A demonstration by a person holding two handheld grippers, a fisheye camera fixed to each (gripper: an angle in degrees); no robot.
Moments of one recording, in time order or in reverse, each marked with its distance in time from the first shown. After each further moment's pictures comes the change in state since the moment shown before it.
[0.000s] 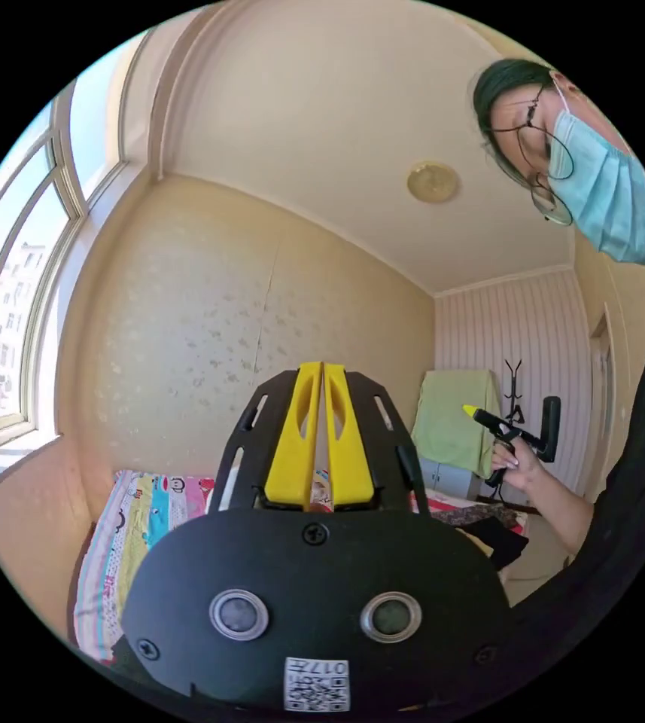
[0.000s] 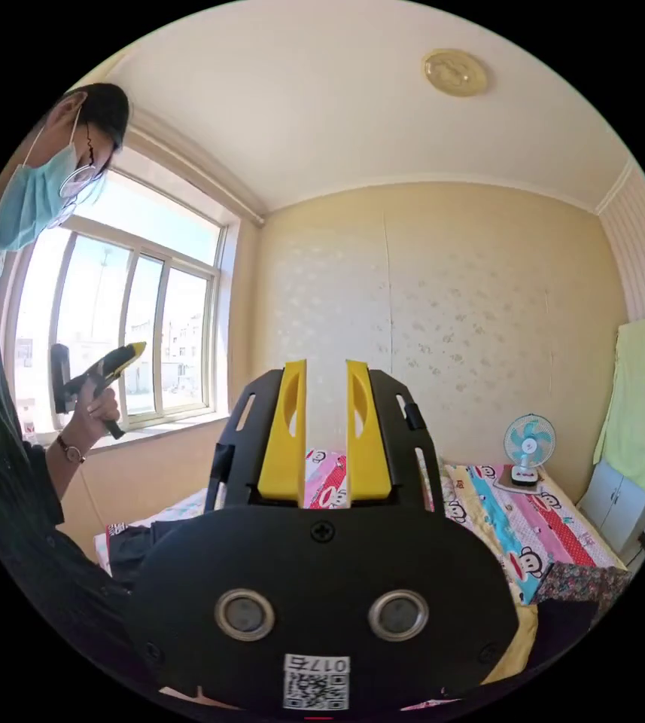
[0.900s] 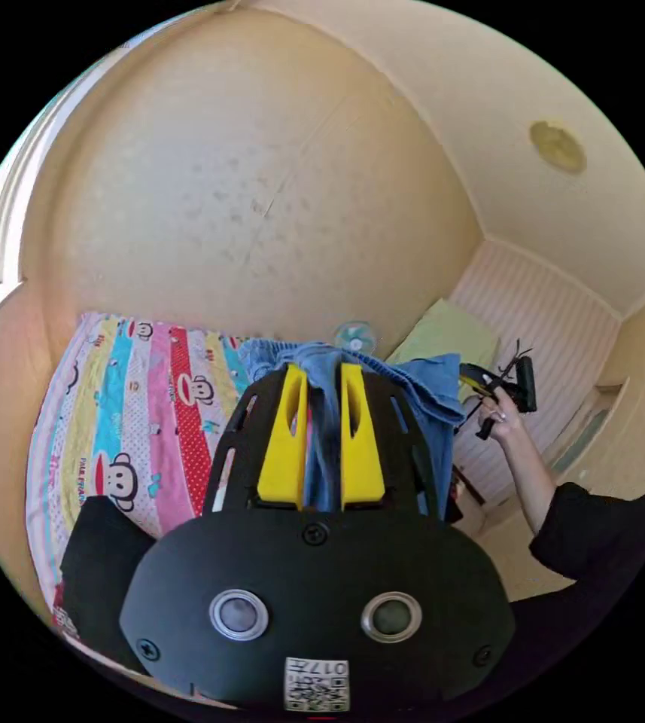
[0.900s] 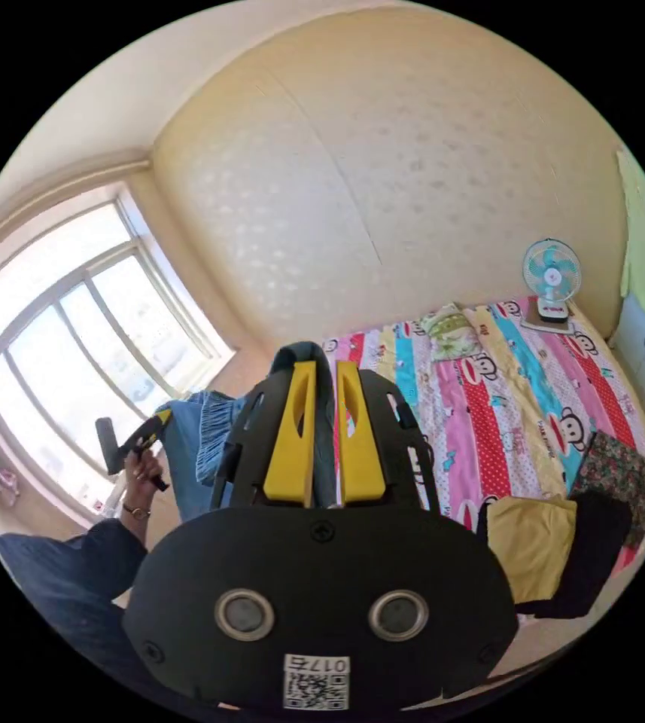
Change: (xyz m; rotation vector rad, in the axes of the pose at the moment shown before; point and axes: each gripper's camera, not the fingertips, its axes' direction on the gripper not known) left arm -0.199 0.123 0.291 -0.578 -0.065 -0.320; right arm 0.103 0.007 0.088 -0.577 0.161 0.443
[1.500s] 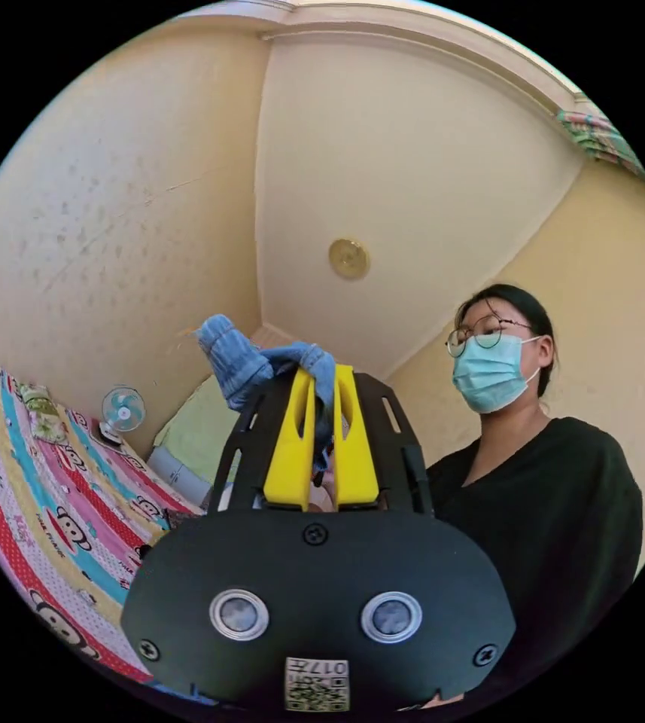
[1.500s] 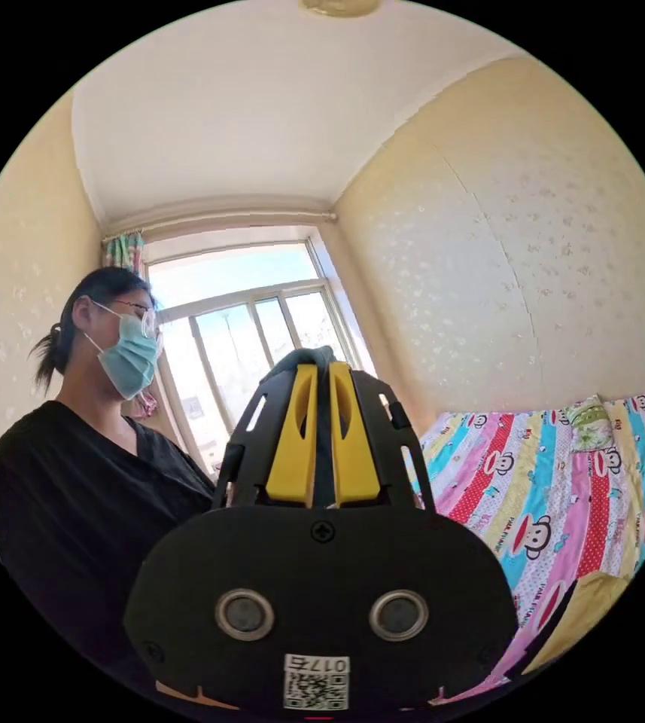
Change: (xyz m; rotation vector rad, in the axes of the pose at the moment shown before) left arm -0.071 0.164 -0.194 0.502 1.162 0.110; right arm -0.050 0.231 -0.247 0.436 -0.945 -0.287
